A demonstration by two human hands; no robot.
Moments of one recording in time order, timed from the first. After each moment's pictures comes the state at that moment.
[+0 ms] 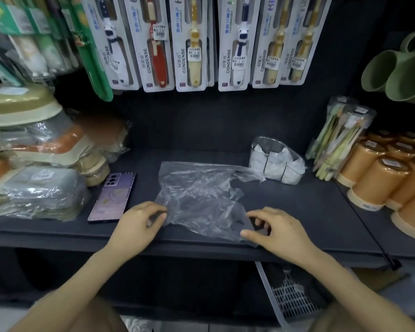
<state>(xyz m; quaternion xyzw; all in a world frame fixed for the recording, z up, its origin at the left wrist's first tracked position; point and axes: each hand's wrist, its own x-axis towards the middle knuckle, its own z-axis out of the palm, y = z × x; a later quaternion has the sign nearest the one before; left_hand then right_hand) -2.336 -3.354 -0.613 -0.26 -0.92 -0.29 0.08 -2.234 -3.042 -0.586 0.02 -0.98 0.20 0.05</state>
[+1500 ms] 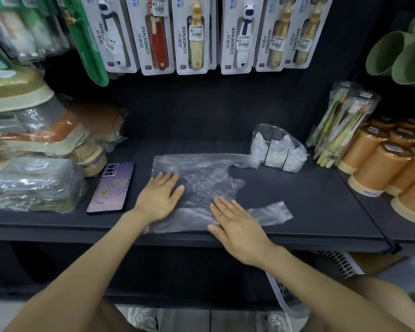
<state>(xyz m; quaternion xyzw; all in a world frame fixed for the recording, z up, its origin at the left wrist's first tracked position) -2.380 -3.309 -0.611 -0.22 -0.97 -0.13 -0.06 -2.252 -3.118 -0.617 0.12 -0.99 0.10 -0.02</state>
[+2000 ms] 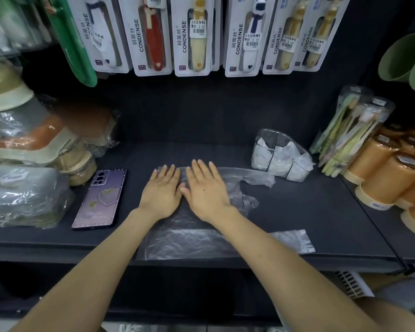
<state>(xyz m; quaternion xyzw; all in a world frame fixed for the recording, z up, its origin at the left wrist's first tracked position) -2.426 -3.288 -0.628 -0.25 -0.97 -0.05 -0.02 -2.376 -3.154 -0.605 0.06 -1.00 -0.02 0.04</state>
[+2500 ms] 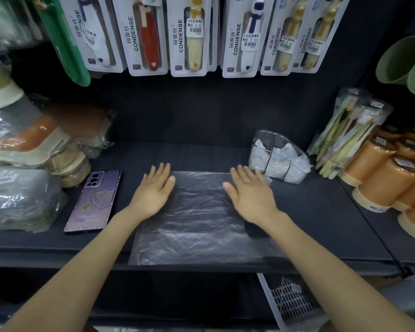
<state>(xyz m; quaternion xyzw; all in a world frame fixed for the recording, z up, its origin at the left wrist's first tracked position) -2.429 -3.296 -0.617 -0.20 -0.95 -0.23 -0.09 -2.344 -3.066 -0.599 -0.05 -1.00 0.03 0.00</state>
